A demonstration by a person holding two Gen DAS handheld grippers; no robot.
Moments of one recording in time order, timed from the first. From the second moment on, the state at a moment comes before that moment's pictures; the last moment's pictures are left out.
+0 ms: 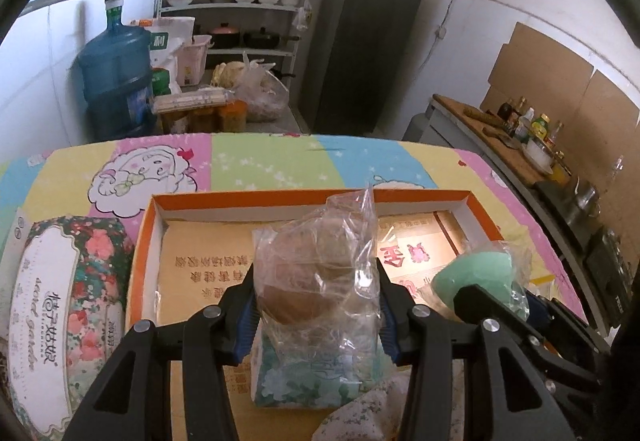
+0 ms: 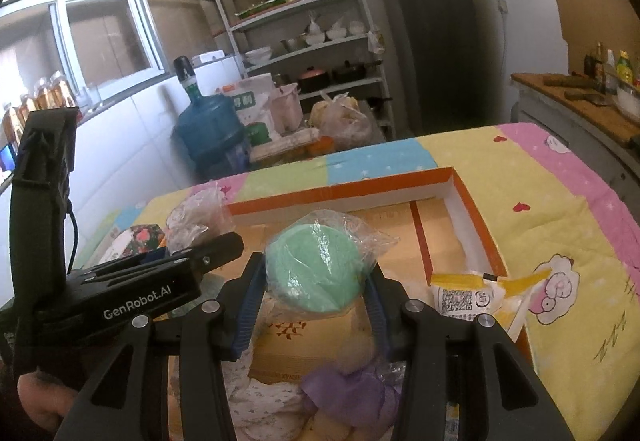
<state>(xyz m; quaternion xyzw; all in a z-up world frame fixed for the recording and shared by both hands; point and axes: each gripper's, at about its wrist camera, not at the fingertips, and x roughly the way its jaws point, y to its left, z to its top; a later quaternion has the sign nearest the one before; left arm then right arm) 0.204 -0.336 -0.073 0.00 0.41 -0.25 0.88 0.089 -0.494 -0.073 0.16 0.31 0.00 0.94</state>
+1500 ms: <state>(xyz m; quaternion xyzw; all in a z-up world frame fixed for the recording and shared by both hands) 0.178 -0.324 -0.048 -0.01 0.38 -0.25 0.89 0.059 -0.493 -0.058 0.16 0.29 -0.03 0.94</state>
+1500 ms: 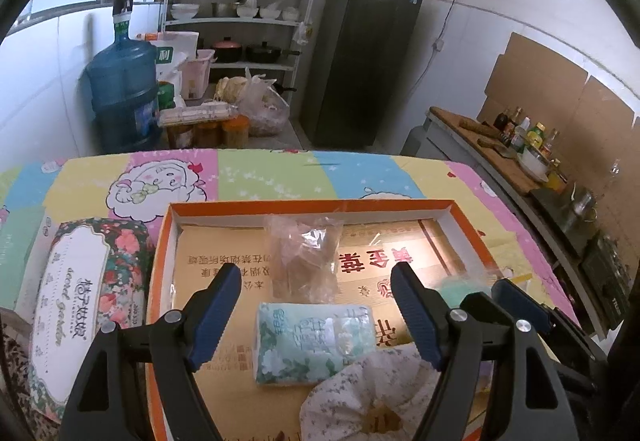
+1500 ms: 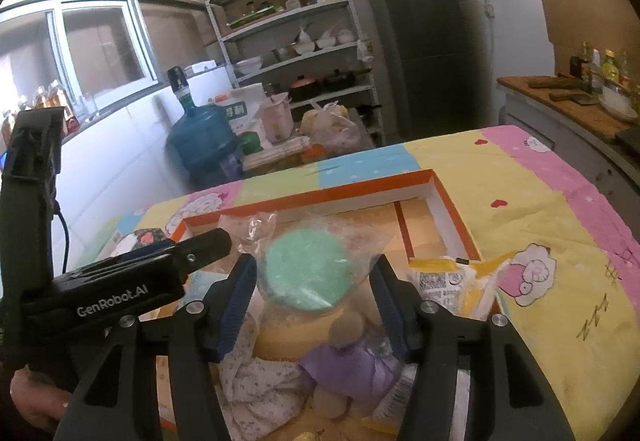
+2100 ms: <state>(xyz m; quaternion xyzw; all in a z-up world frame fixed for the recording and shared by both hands) 0.138 -0.296 -0.027 -0.03 0.30 -0.27 0.91 0.026 -0.485 -0.041 0.17 0.26 -0.04 0.95</state>
